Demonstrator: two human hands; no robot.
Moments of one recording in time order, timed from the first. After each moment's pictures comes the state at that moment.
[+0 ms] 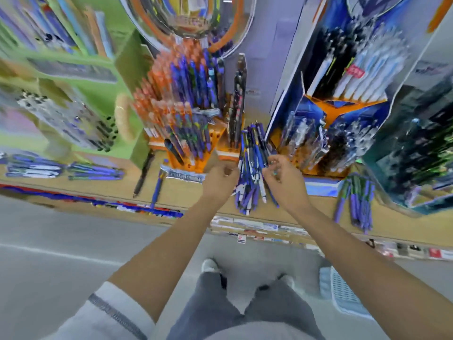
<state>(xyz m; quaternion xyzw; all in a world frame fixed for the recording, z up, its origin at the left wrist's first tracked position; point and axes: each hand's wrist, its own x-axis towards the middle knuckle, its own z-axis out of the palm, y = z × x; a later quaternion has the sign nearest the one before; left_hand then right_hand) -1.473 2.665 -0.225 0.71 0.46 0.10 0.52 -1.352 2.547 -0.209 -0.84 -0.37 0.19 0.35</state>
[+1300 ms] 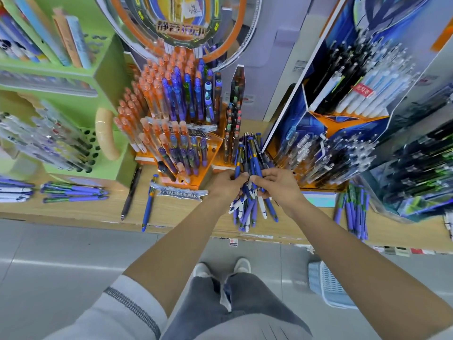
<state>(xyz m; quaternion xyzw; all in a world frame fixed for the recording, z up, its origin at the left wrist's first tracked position) -1.433 2.694 -0.239 0.58 0.45 0.03 0.68 -1.341 2.591 -0.198 -0.78 -0.13 0.40 0.46</state>
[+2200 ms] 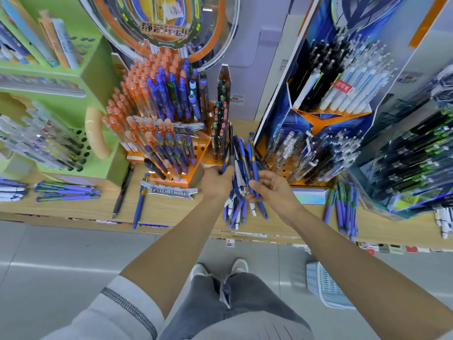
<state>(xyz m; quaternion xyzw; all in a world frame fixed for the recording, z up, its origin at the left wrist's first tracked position) -1.421 2.679 -0.238 0.58 0.52 0.15 0.61 -1.339 2.558 -0.208 -0.69 -0.19 0.44 0.53</state>
